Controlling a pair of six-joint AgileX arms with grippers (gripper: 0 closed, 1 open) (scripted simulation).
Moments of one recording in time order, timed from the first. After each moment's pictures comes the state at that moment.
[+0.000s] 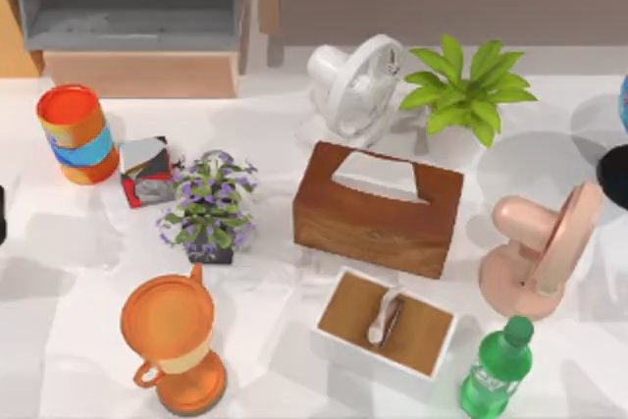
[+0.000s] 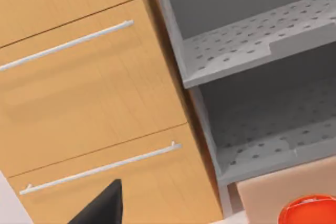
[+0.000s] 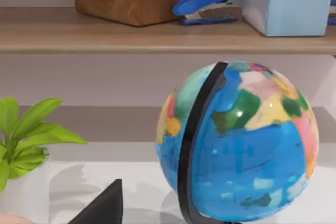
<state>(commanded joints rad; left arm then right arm) 0.09 0.50 0.24 0.26 0.10 0.35 0.00 0.00 0.00 0.00 0.00 0.00</state>
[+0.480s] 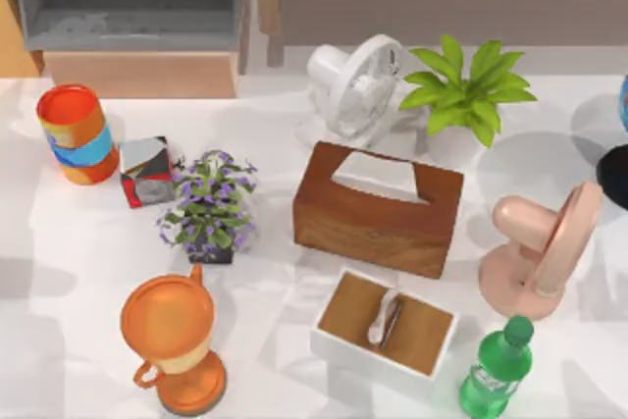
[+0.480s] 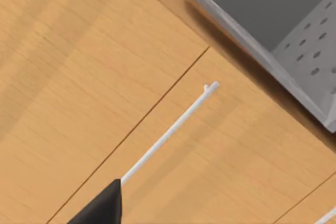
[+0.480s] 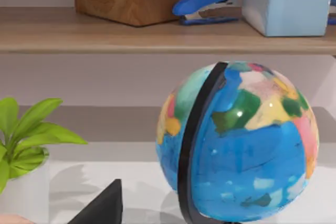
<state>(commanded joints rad) 0.24 1.27 0.61 0.65 0.26 0.88 0.00 0.00 0.00 0.00 0.00 0.00</state>
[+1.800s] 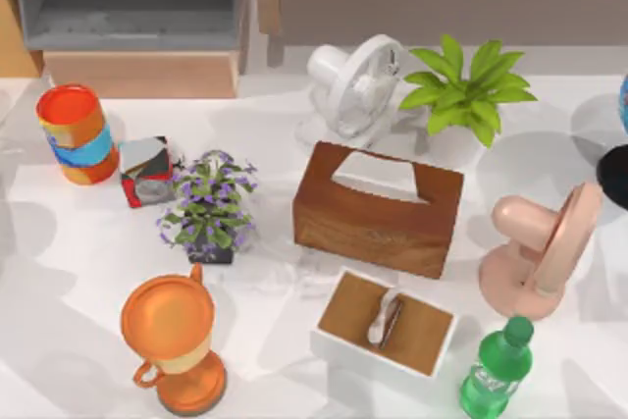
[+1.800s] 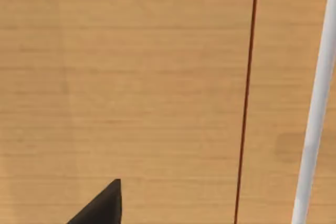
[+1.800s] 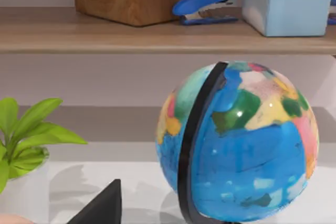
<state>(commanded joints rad) 0.41 2.28 1.11 1.17 0.46 1.58 0.00 0.00 0.00 0.00 0.00 0.00</state>
